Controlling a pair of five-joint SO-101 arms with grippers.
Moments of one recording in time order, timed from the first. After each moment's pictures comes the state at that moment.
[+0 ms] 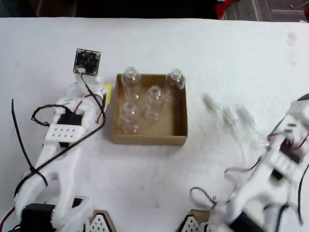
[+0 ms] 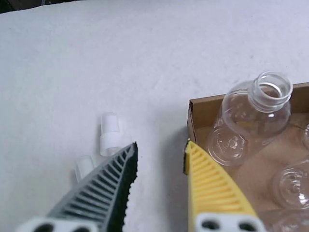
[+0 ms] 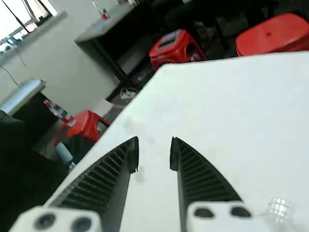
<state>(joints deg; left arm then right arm) -2.9 -22.8 50.4 19.6 -3.9 39.2 -20.3 50.8 -9.5 -31.4</state>
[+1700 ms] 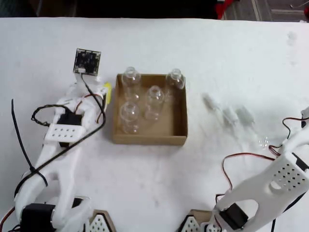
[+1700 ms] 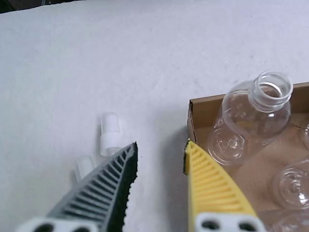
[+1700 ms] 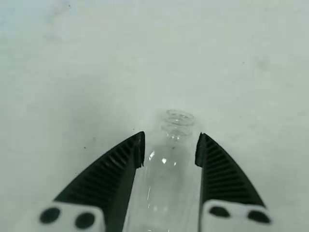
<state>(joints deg) -2.9 -22.8 50.4 19.6 -3.9 45.6 38.5 -34.8 79.2 -24.3</state>
